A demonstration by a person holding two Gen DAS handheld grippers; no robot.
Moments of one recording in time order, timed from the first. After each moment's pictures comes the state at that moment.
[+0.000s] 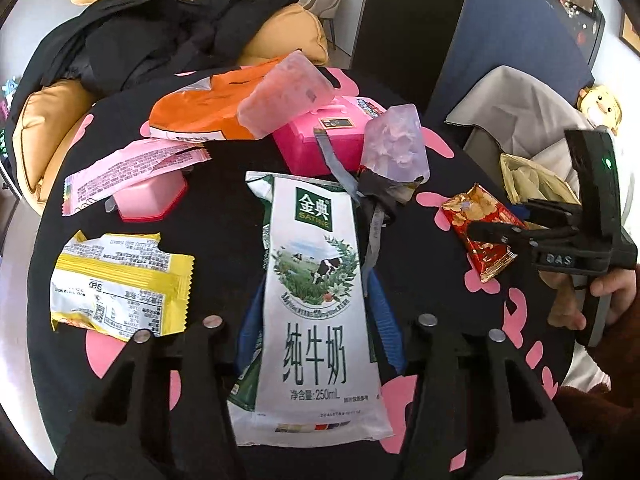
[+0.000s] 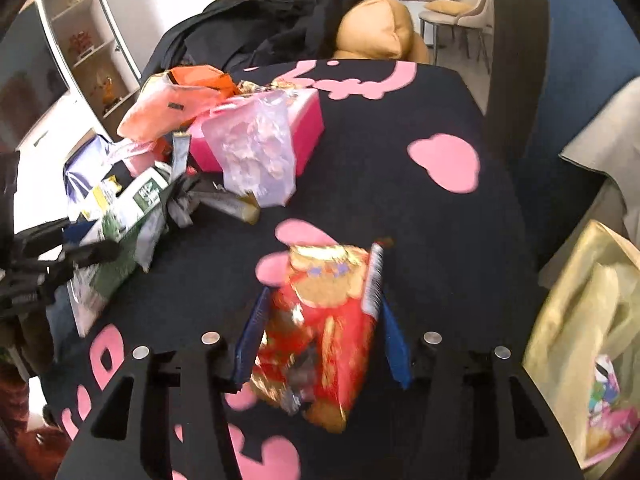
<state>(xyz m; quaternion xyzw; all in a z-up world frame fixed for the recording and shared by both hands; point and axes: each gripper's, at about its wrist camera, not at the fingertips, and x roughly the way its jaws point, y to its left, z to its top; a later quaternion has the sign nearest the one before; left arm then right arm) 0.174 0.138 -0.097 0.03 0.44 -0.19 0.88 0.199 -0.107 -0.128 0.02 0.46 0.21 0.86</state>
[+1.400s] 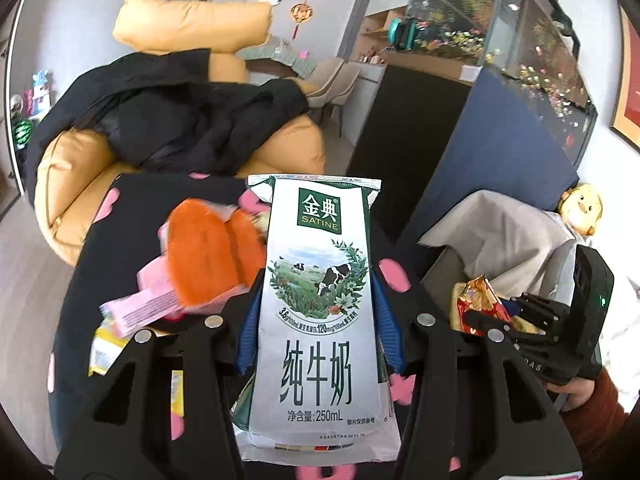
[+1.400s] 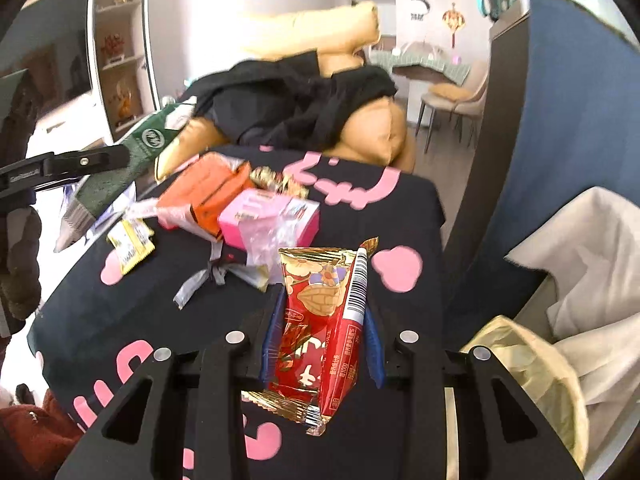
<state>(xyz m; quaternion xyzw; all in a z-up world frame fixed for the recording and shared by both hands) 0.168 0.138 0.022 -0.08 0.31 -0.18 0.93 0.148 -0.137 -0.029 -0.04 0.33 0.19 0.92</state>
